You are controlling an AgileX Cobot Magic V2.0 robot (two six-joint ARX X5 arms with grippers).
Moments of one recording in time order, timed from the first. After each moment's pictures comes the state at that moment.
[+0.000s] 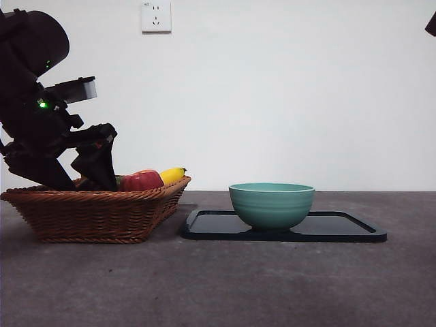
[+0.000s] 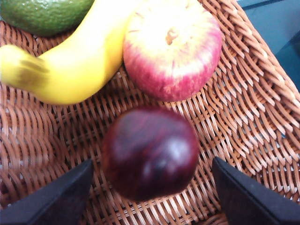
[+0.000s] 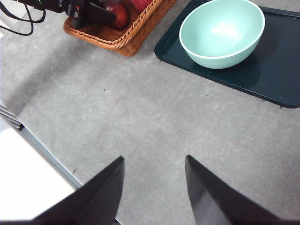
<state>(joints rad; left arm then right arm) -0.26 1.57 0.89 -0.12 0.15 0.09 0.32 0.59 0.72 -0.82 -0.47 0.09</state>
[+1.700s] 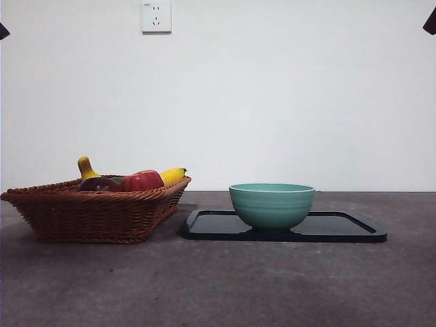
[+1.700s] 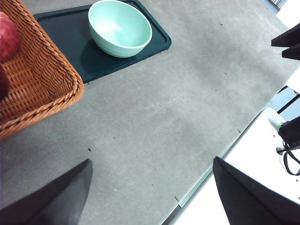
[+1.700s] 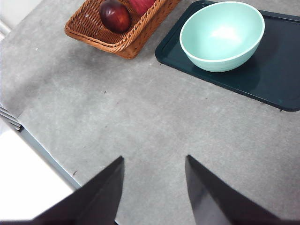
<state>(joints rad) -0.32 0.74 0.89 -0.88 0.57 0.04 0.32 0.59 0.72 -0.81 -0.47 0.10</state>
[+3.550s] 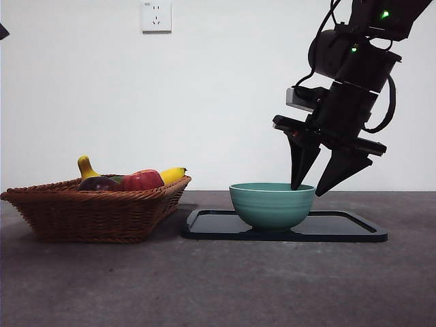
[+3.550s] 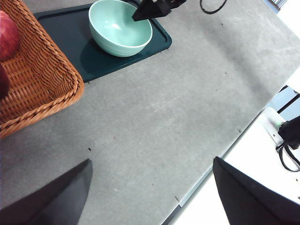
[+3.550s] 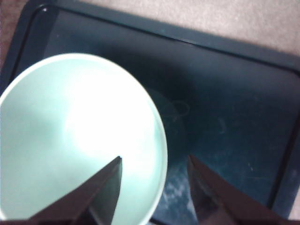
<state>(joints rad) -0.32 0.74 0.89 -0.88 0.57 0.04 0.32 1.82 1.31 -0.53 -0.21 0.16</state>
